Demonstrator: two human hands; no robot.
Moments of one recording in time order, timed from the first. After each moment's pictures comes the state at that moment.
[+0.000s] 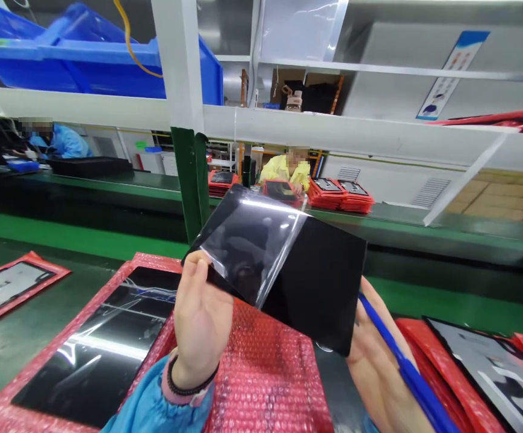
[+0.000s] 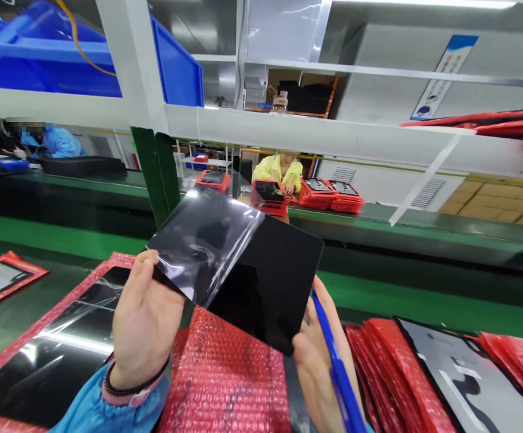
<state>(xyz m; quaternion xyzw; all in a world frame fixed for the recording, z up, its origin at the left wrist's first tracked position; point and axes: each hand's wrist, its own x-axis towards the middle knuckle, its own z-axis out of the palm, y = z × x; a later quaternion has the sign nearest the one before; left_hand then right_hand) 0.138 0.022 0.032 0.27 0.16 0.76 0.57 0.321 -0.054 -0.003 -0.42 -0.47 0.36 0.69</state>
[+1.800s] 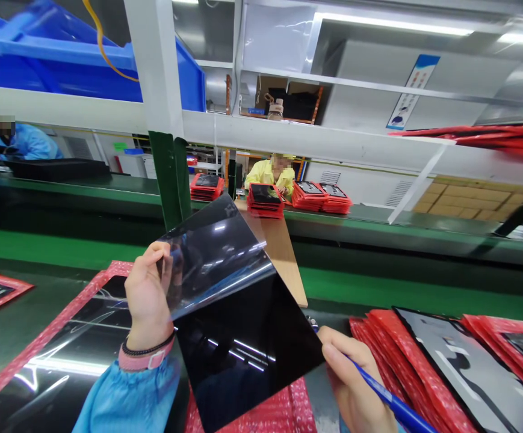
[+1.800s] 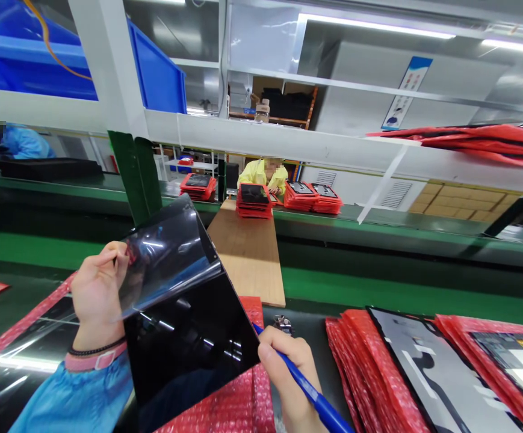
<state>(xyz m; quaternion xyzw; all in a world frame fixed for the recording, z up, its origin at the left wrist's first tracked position) 0.094 0.073 0.031 0.34 0.34 0.80 0.36 0.318 -0.084 -0.007 -0.53 -0.48 0.31 0.63</state>
